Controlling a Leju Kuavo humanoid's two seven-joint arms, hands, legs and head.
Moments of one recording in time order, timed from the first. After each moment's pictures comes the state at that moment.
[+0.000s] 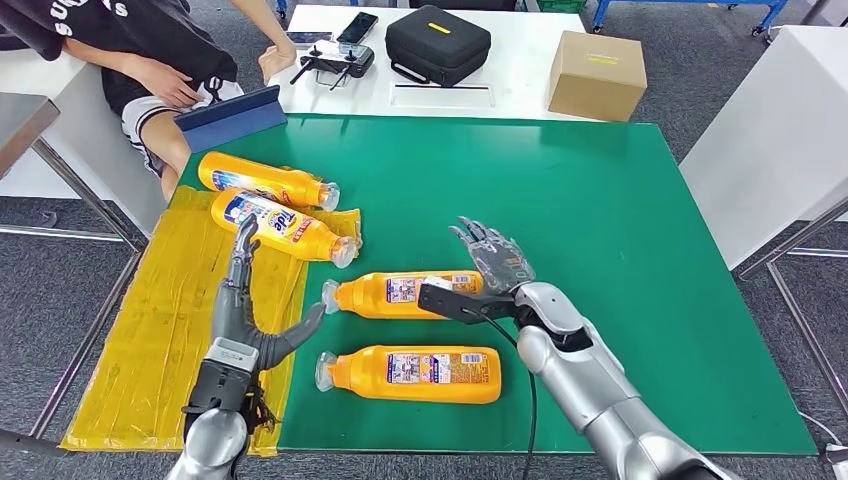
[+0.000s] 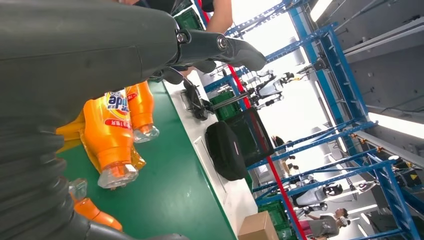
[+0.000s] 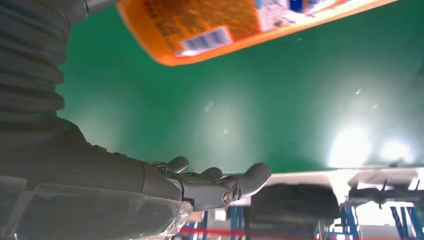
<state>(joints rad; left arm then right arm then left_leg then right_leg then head) -0.08 -0.15 -0.29 -1.57 -0.40 0.26 -0.38 -0.56 -0.02 0.47 -1.00 0.89 -0.03 -0.05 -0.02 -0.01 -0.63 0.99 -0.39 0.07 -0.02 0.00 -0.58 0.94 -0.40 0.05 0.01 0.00</state>
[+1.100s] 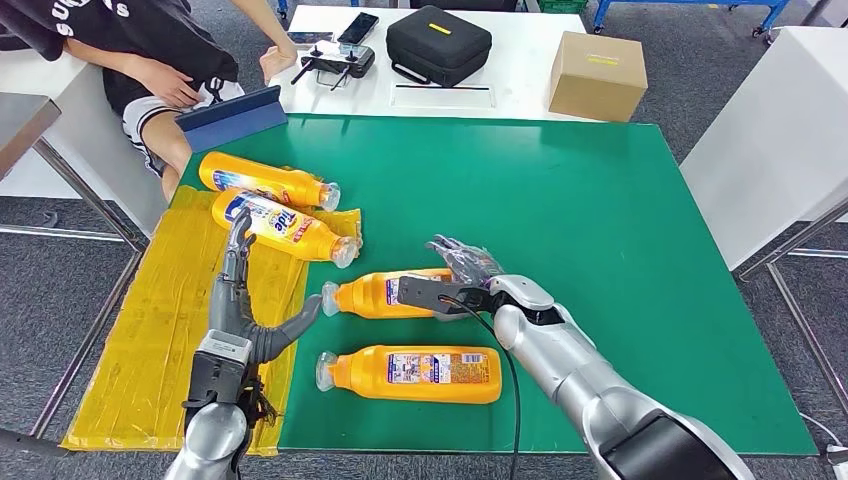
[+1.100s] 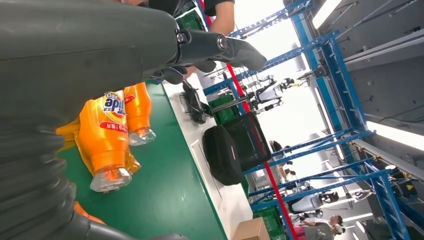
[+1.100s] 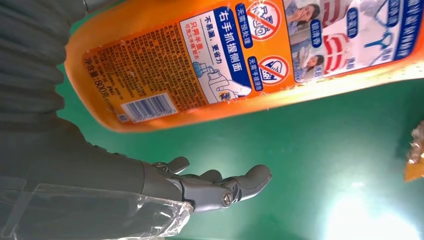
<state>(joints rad) -0.09 -0.15 -0.29 -1.56 -0.37 0.27 -0.38 -0.72 0.08 0.55 -0.65 0.77 0.06 -0.08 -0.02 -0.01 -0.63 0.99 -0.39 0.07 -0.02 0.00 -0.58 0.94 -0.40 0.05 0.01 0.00</state>
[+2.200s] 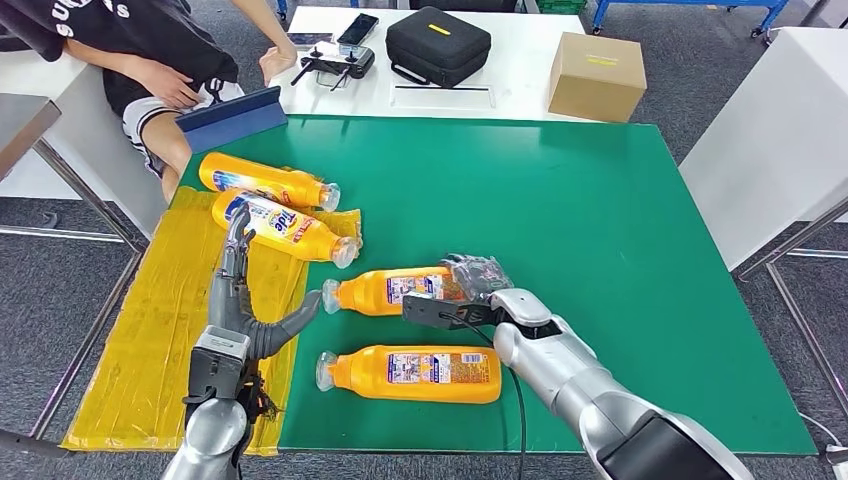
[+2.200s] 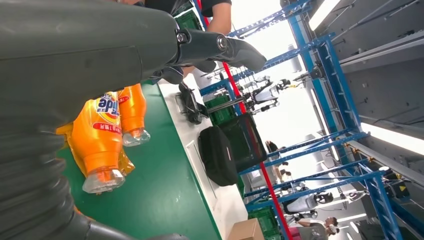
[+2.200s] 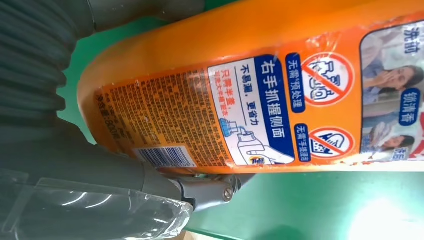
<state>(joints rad) -0.11 -0.15 -0.29 -1.55 -0.35 0.28 -0.39 -0.72 0.08 0.66 -0.55 0.79 -0.05 -0.03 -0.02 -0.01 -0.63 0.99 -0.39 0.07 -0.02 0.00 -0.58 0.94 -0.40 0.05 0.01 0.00</state>
